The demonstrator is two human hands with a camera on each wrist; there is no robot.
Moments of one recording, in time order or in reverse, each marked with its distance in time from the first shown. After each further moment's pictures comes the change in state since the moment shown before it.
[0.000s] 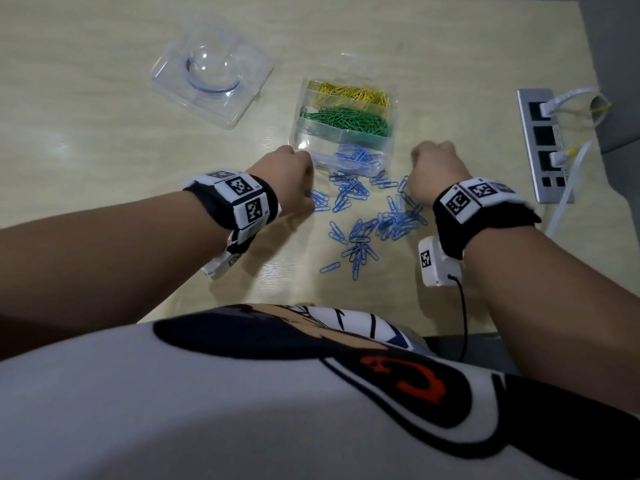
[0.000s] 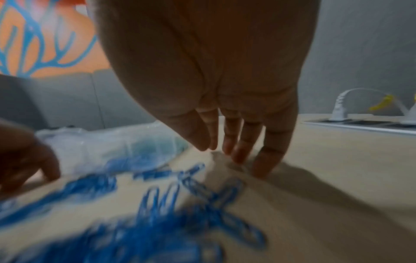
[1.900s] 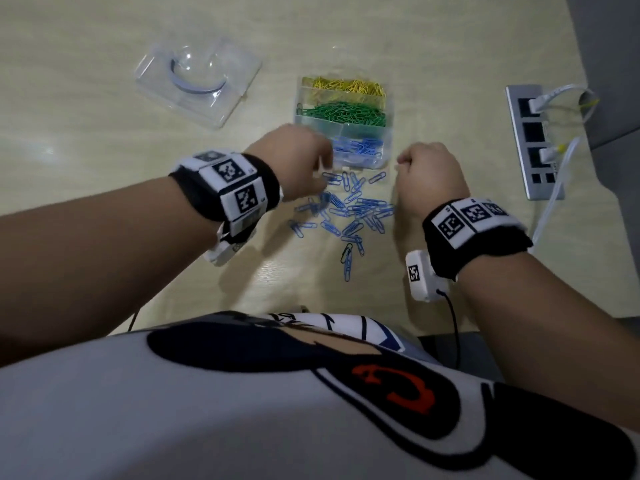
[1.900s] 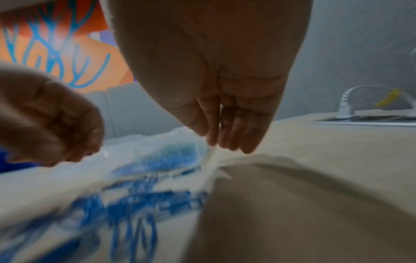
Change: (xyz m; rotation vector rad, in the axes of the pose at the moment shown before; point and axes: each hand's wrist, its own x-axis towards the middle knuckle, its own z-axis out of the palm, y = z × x) left_hand -0.001 0.031 -0.034 0.080 0.089 0.253; right_hand -0.011 0.008 0.007 0.095 0.184 -0.154
